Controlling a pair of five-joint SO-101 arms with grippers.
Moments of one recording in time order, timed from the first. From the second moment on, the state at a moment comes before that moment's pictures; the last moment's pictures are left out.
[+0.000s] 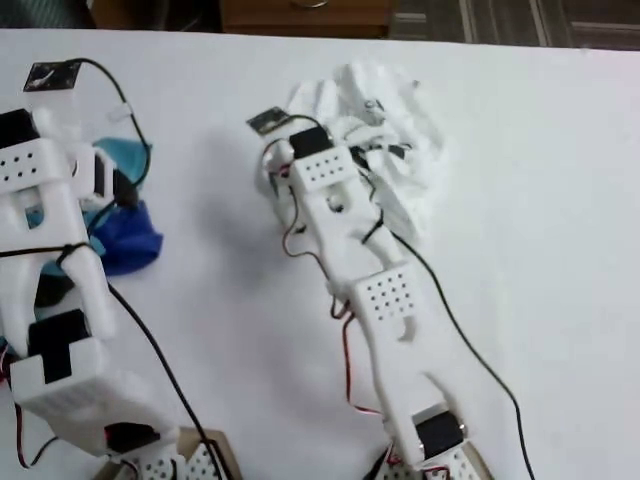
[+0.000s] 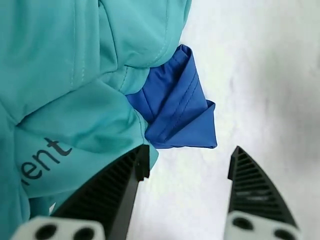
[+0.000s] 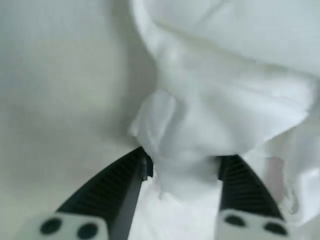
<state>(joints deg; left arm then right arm) -27.8 9.4 -15.4 93.2 -11.1 -27.9 66.3 -69.0 100.1 11.5</state>
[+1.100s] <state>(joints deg) -27.9 9.4 -15.4 93.2 -11.0 -22.3 27.0 -92.9 100.0 20.7</state>
